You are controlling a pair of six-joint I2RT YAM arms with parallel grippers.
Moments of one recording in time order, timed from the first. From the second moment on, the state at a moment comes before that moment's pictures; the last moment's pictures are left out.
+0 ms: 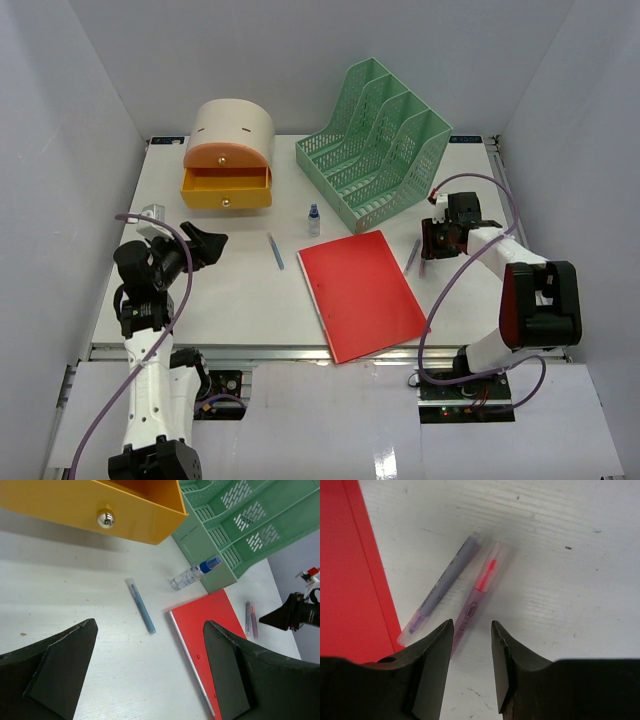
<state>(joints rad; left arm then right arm) 0.25 0.64 0.56 -0.17 0.57 -0.44 0.09 1.50 0.85 -0.37 -0.19 -0.09</state>
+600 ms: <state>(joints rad) 0.25 0.62 0.55 -0.18 0.61 -0.42 0.07 1.61 0.87 -0.32 -0.09 0.02</state>
